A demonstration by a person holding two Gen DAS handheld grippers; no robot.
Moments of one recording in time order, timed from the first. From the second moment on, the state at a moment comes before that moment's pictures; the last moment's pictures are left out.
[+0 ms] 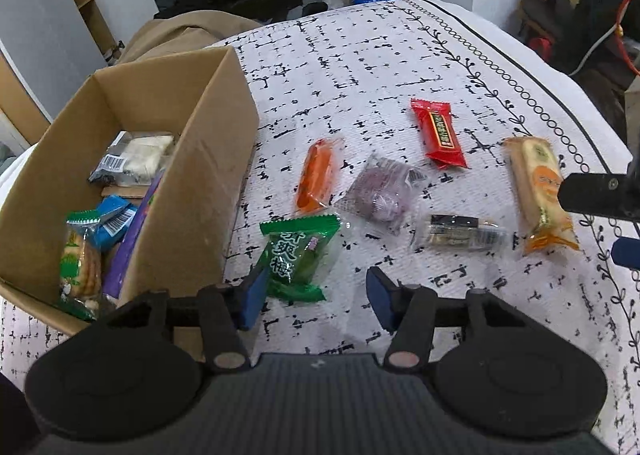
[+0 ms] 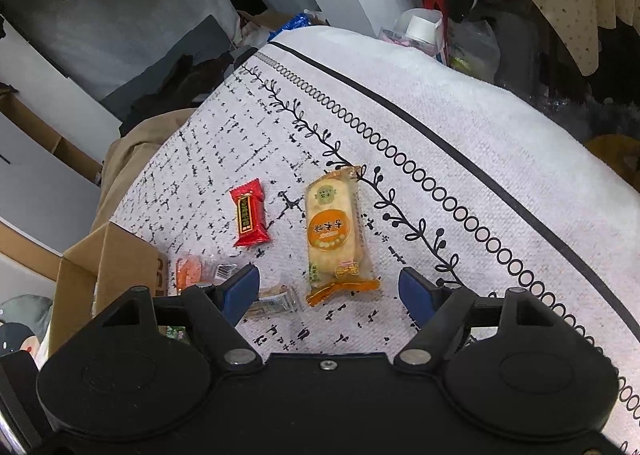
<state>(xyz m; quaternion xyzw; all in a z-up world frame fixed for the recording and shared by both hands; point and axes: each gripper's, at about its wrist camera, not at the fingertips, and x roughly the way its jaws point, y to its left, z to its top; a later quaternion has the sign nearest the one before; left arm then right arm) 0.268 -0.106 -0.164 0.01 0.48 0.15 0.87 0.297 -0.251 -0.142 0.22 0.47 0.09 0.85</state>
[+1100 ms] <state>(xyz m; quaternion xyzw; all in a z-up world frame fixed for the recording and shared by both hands) 0.264 -0.066 -0.151 -0.11 0.46 0.13 0.87 0.314 -0.228 -0.168 0.17 0.47 0.09 0.86</state>
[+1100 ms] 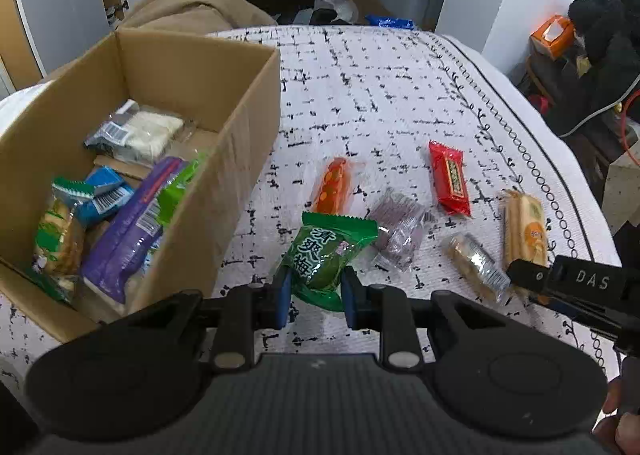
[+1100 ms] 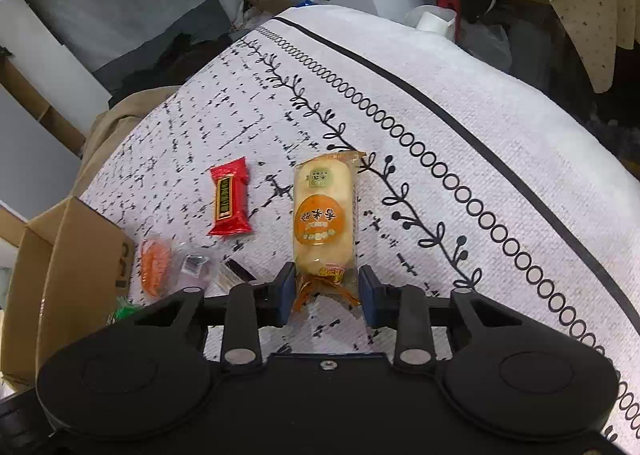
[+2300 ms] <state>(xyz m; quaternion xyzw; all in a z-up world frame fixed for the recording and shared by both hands) 0.236 -0.042 -0.075 -0.11 0.39 0.14 0.90 0.291 -0.210 -0.123 0.22 0.44 0.22 0.84</state>
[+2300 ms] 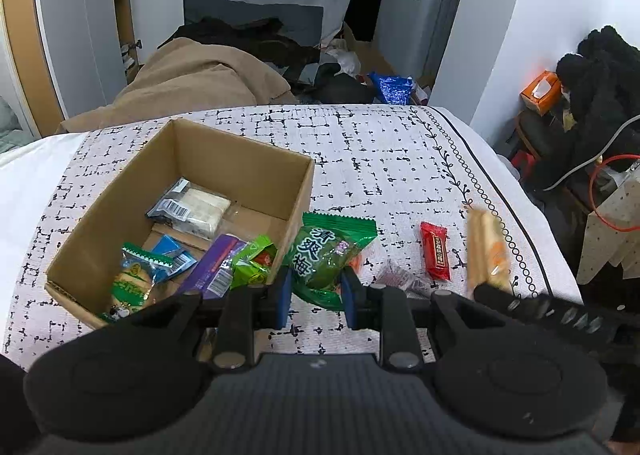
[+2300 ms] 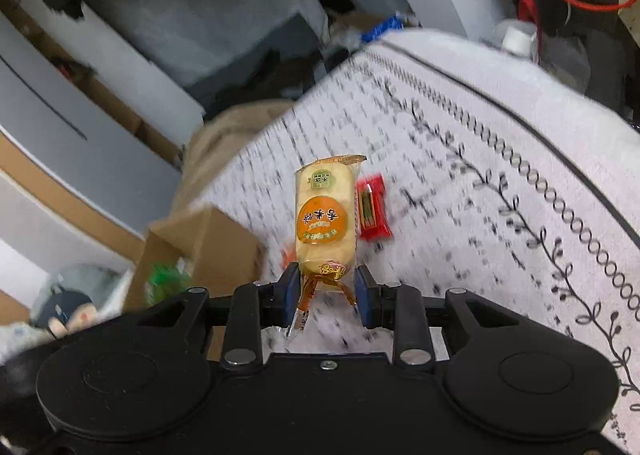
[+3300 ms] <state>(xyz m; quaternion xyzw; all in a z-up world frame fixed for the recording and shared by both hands) 0.234 -0.021 -0.070 -0.13 0.39 0.15 0.90 0.297 -0.183 -0.139 0.17 0.46 0.19 0.85</state>
